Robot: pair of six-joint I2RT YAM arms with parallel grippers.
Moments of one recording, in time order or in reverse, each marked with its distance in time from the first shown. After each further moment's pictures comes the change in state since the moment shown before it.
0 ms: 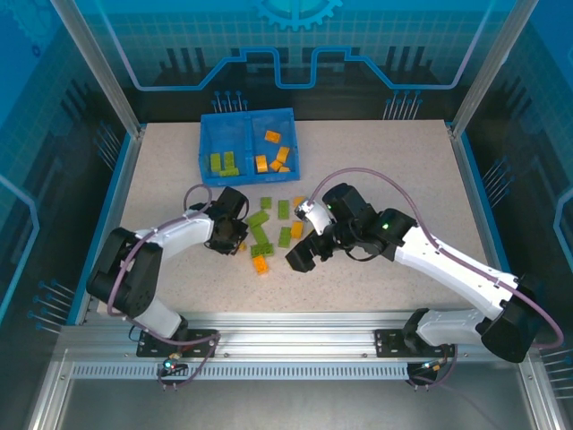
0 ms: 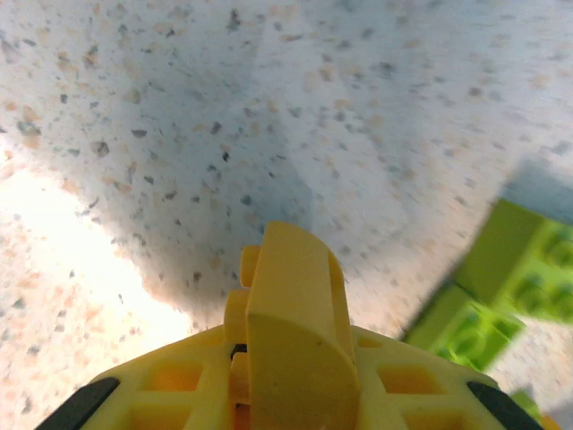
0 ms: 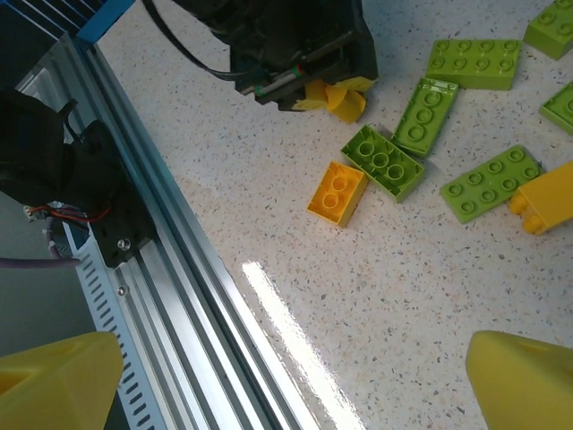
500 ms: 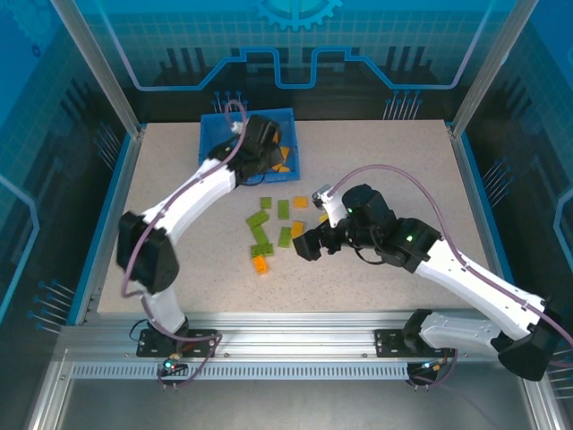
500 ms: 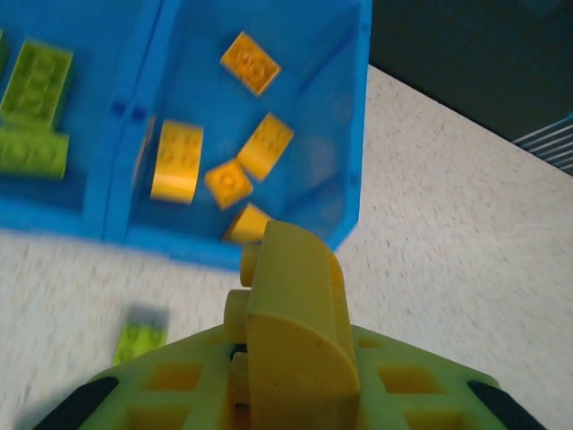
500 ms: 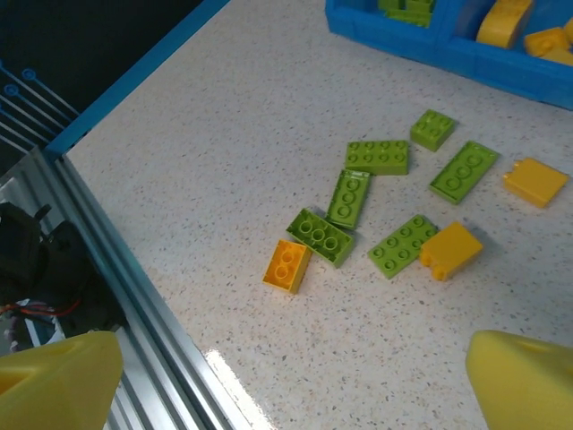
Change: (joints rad) left arm -0.082 0.323 0.851 -0.026 -0.249 0.629; right arm 0.005 -0.165 -0.039 0.082 0.197 0.098
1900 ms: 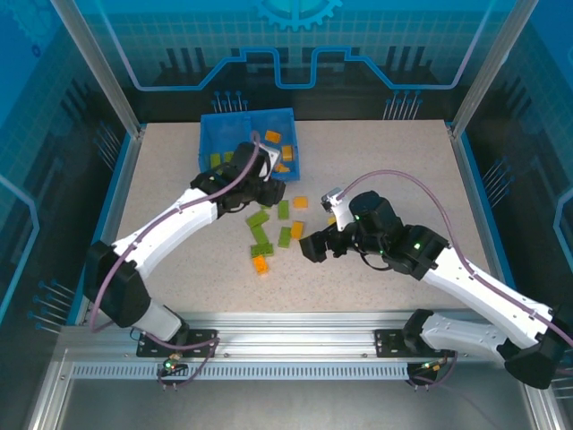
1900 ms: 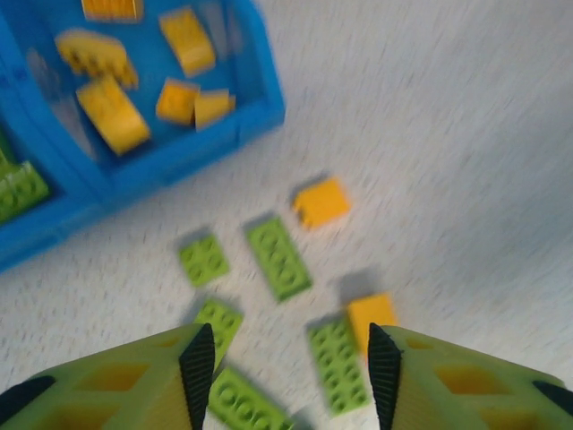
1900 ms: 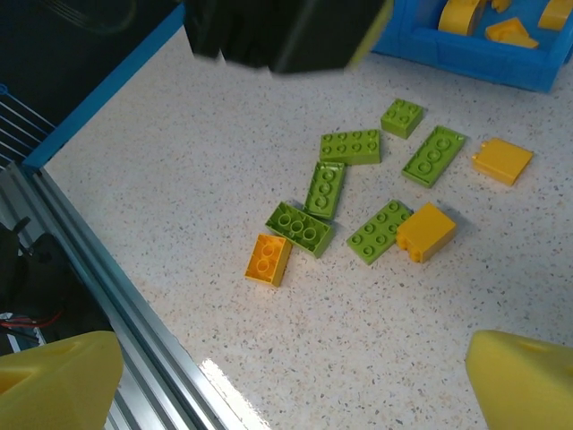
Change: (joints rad) left arm -0.066 -0.315 -0.407 -0.003 0.191 0.661; right arm 0.000 -0.049 -0.055 0.000 0.050 0.039
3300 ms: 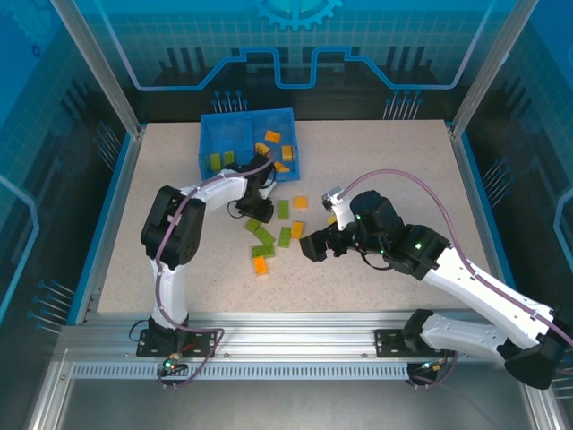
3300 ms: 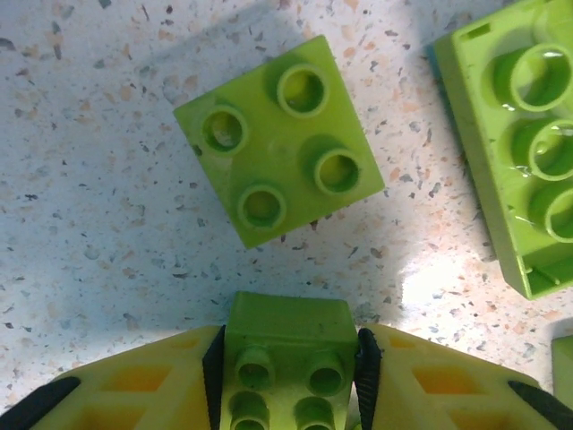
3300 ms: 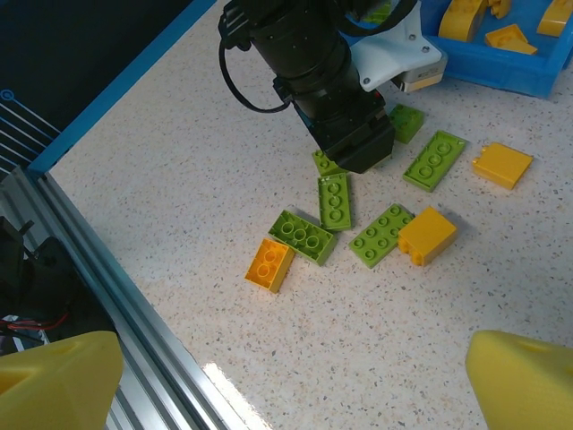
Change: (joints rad) left arm 0.138 0.494 0.131 -0.155 0.057 0.076; right arm 0.000 -0.011 0.009 -0.004 0.000 0.006
